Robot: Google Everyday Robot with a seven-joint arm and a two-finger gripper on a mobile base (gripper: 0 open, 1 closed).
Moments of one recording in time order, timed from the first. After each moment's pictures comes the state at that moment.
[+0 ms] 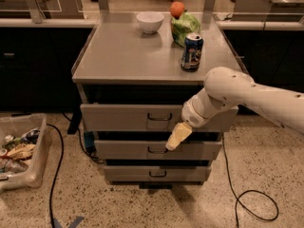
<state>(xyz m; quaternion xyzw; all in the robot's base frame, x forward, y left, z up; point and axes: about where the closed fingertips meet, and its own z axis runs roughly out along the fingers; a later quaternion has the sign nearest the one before) 0.603 -0.104 0.671 -0.53 0.81 0.12 0.22</state>
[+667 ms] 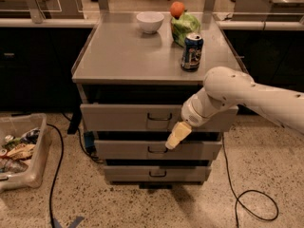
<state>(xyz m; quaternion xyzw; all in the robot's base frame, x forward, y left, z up) 0.609 -0.099 0.677 -0.53 0.81 0.11 0.23</state>
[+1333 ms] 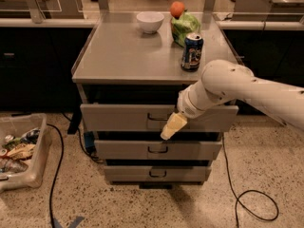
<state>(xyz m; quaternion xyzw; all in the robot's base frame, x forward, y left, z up) 0.627 -0.086 0.710 -0.54 0.79 0.09 0.28</state>
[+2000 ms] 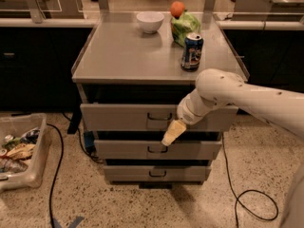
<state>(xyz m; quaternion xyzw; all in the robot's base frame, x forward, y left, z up) 0.631 -0.101 0.651 -0.52 0.82 0.10 0.22</state>
